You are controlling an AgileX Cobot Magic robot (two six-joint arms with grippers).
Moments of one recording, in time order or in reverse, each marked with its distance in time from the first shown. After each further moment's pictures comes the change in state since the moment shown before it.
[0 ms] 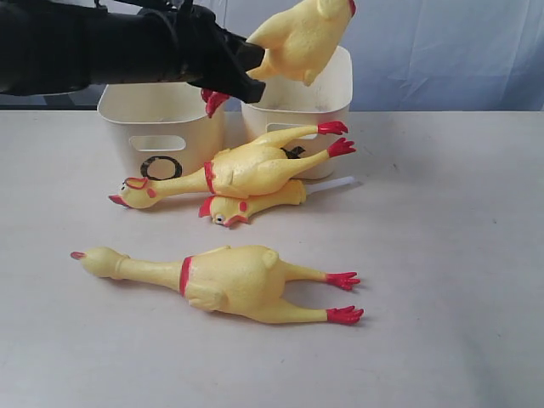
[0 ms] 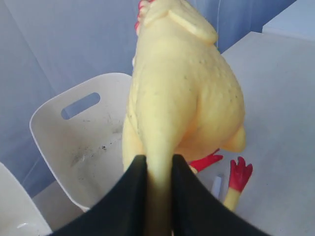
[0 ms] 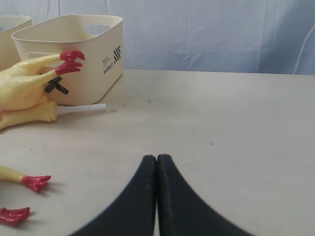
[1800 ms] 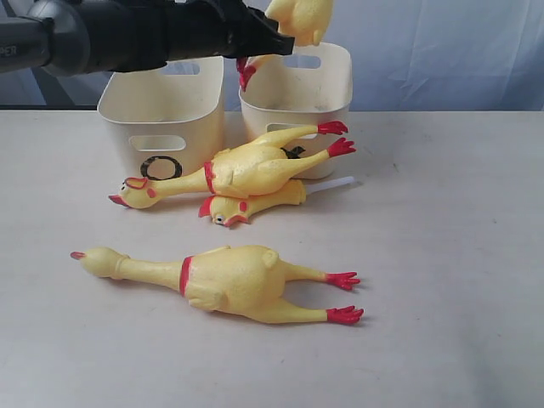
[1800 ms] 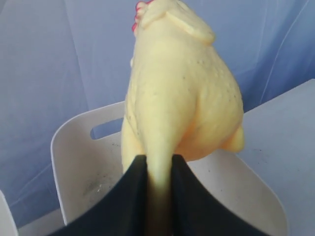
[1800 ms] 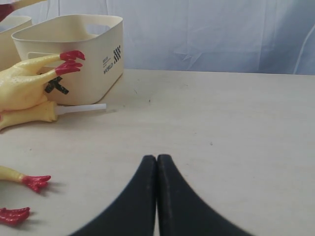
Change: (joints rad) left arm 0.017 0.377 -0.453 -0.002 -0.104 -0.228; right arm 0.000 0.000 0.000 0.000 0.000 0.000
